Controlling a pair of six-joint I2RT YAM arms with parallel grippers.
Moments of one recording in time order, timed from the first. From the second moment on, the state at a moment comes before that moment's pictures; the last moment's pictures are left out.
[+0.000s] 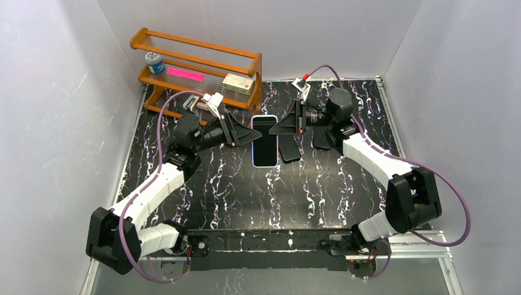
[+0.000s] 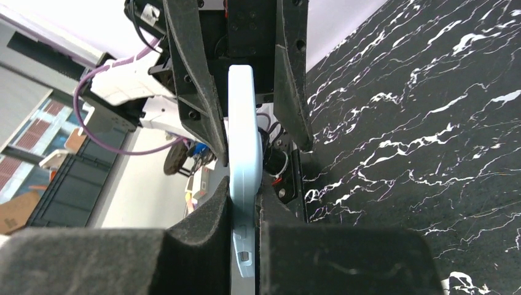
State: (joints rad) left arm -0.43 1.13 0.79 0.33 0.67 -0.90; right arm 0.44 1.45 1.03 0.51 -1.15 0.94
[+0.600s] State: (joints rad) left arm -0.44 1.19 0.83 0.41 0.83 -0.94; right arm 0.48 1.57 1.17 0.42 -1.28 0.87
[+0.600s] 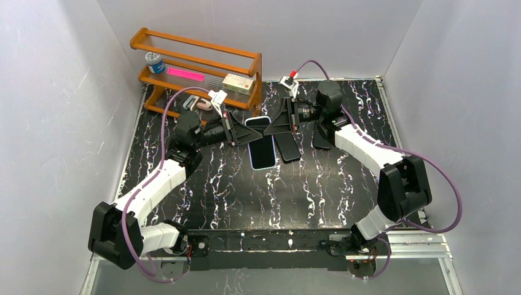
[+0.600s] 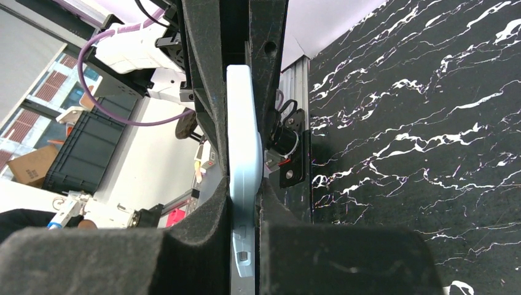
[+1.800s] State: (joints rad) left arm -0.45 0.88 0.51 0.38 -0.02 -1.28; right arm 0.78 1.36 0.69 0.72 -0.51 1.13
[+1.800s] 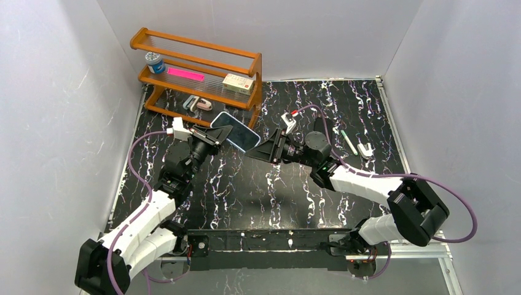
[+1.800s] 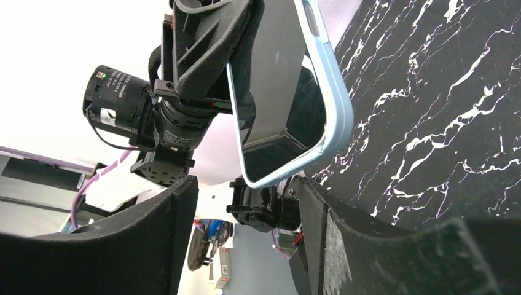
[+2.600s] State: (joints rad) left arm -0.45 0.86 0.49 0.42 -0.05 -1.46; right arm 0.81 1.39 0.67 0.89 -0.41 1.15
